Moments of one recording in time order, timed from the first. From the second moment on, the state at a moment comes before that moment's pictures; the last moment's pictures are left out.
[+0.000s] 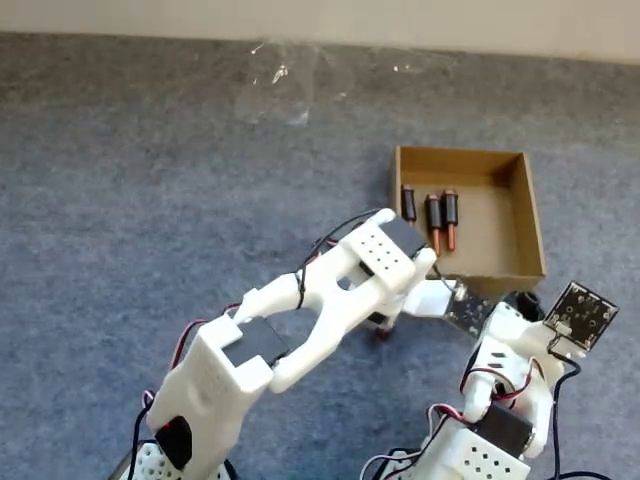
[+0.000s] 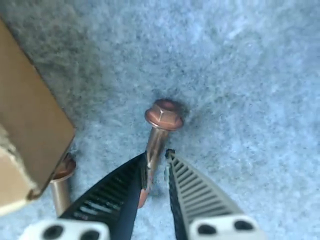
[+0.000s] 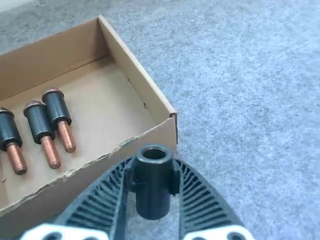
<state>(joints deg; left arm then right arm) 47.3 31.5 -12.8 84.2 -60.7 24.4 -105.1 93.6 48.0 -2.2</state>
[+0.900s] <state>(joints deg) 49.6 31.5 -12.8 84.5 -60.8 31.8 -105.1 93.6 48.0 -2.2</state>
